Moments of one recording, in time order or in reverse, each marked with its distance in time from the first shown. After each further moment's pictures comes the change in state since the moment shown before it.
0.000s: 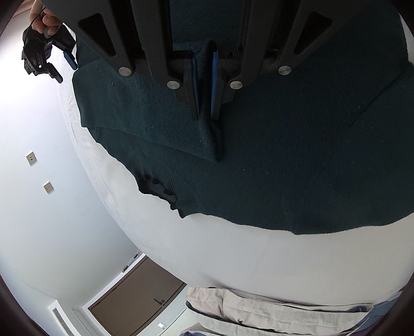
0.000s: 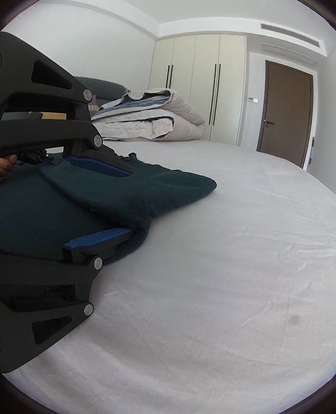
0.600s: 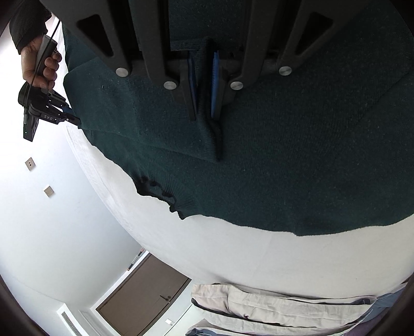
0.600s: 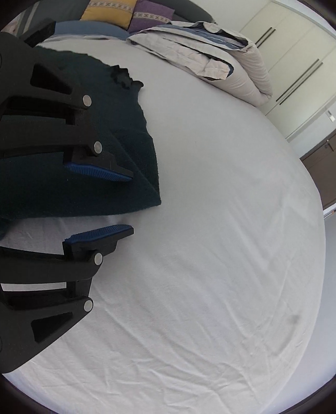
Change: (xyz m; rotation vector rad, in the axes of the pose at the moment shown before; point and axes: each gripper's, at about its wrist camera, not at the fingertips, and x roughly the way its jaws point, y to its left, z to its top) left arm 0.009 -0.001 -0.010 0.040 -0.043 0.008; right arm 0.130 0.090 0.084 -0.576 0.086 -0.417
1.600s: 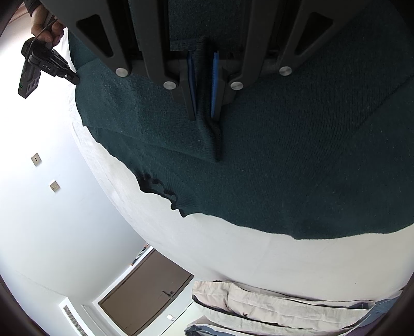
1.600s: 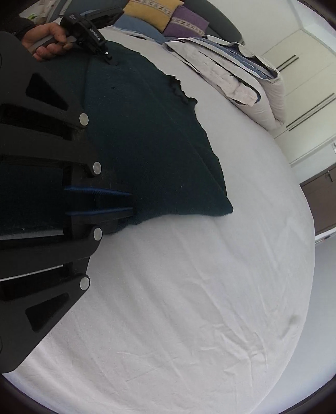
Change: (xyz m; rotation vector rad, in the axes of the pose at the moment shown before) left arm -0.002 0.012 -0.002 -0.024 -0.017 -0.049; right arm -0.032 -0.022 -0.083 -0.033 -0.028 0.110
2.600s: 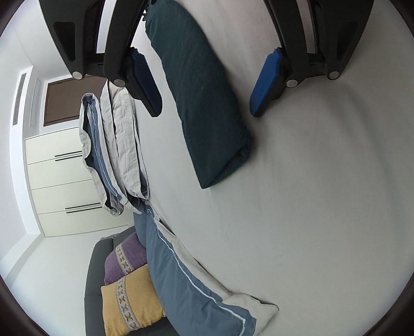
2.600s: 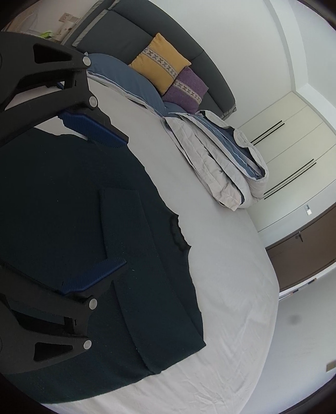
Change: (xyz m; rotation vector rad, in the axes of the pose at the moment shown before) left arm -0.313 0.333 -0.053 -0.984 -0.616 0.123; right arm -0.095 0.217 -0.108 -0.169 -0.163 0.284
